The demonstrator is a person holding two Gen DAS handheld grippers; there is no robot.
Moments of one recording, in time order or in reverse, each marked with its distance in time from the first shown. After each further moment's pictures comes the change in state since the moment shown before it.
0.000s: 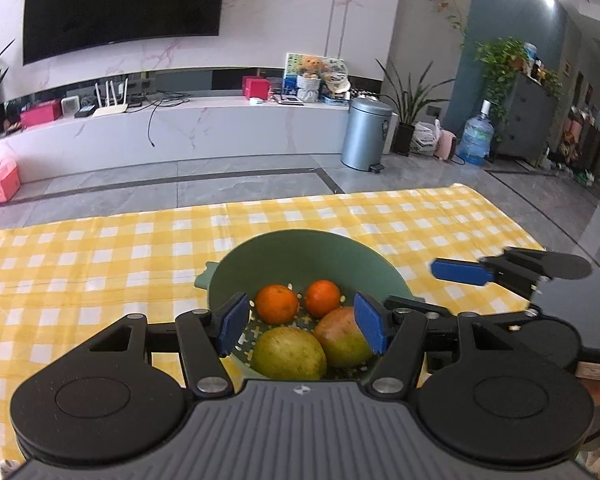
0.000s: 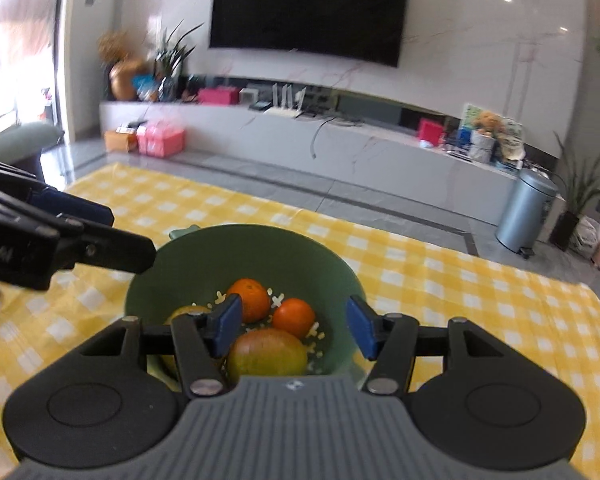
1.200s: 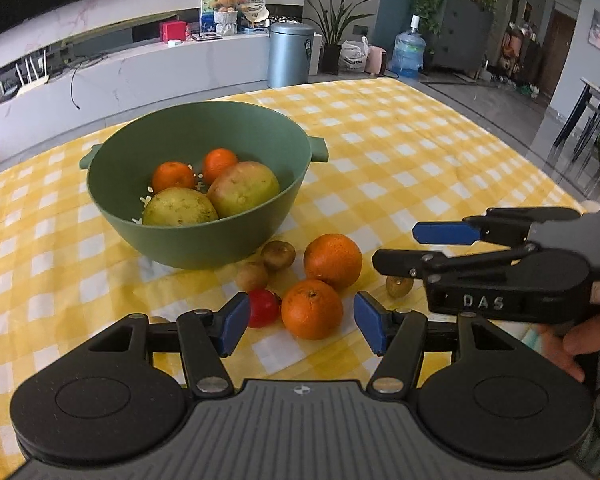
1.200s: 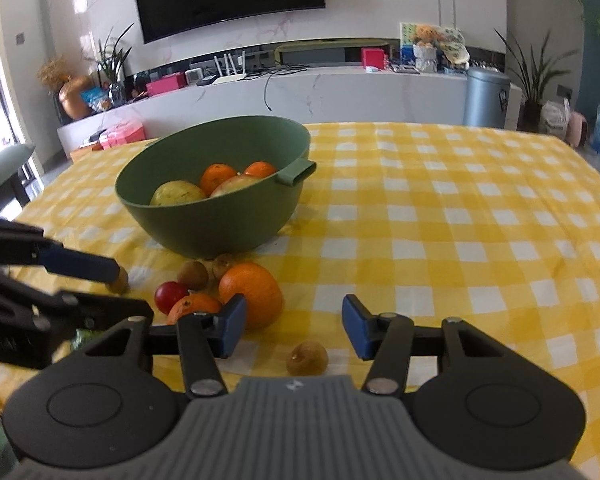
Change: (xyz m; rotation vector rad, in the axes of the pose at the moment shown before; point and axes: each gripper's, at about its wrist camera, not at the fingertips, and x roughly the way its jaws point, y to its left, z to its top) left arm 0.020 -0.056 -0.090 0.172 0.192 -0.148; right arm -0.044 -0.012 -0.112 0.279 0.123 -0.033
